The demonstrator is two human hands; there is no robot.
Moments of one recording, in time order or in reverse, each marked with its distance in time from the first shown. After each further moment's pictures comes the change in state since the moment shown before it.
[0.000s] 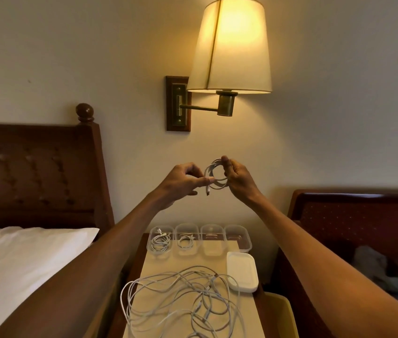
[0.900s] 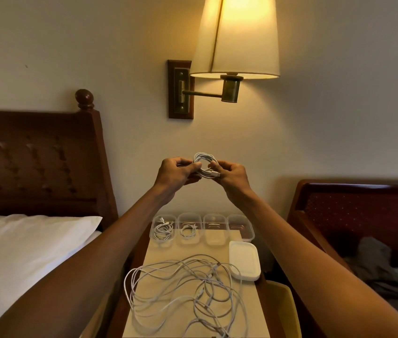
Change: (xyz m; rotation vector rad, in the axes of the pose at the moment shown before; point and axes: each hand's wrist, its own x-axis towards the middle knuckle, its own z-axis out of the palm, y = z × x) left_hand -0.001 -0.022 0.002 -0.291 0.294 -0.054; right_hand -0.013 0.004 0.036 0.597 0.018 0.319
